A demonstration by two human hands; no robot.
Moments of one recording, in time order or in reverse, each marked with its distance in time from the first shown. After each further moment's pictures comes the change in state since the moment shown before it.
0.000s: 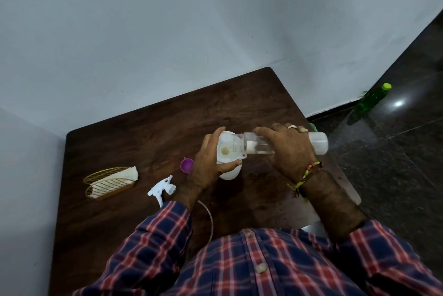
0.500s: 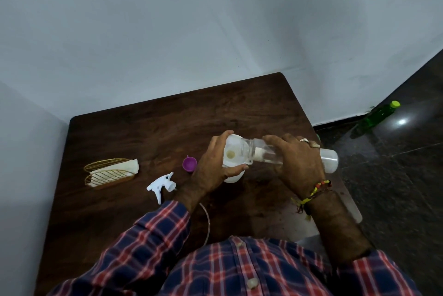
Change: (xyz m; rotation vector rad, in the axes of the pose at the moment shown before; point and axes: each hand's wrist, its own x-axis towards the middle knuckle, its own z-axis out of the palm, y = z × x) left_hand -0.003 0.002 -0.002 -0.036 -0.009 -0.019; right_hand -0.001 0.001 0.012 0.013 0.065 0.020
